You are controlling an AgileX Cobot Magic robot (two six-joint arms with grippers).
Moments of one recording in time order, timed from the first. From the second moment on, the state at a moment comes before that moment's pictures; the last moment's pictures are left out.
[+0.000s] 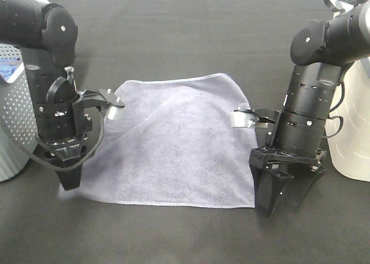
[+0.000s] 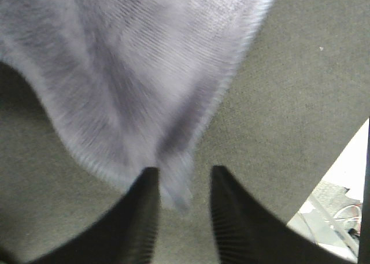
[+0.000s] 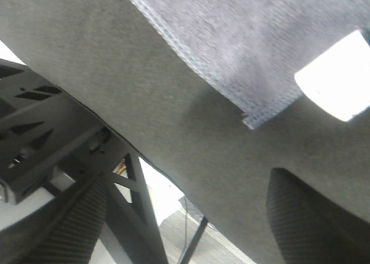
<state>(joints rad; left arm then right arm) -0.41 2.04 -1.32 -0.13 1.19 0.68 0.33 2.03 -1.14 0.41 1.21 -0.46</state>
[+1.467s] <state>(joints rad) -0.37 1.59 -1.45 -0.04 1.21 0.13 0.33 1.60 -1.51 0.35 1.22 -0.17</state>
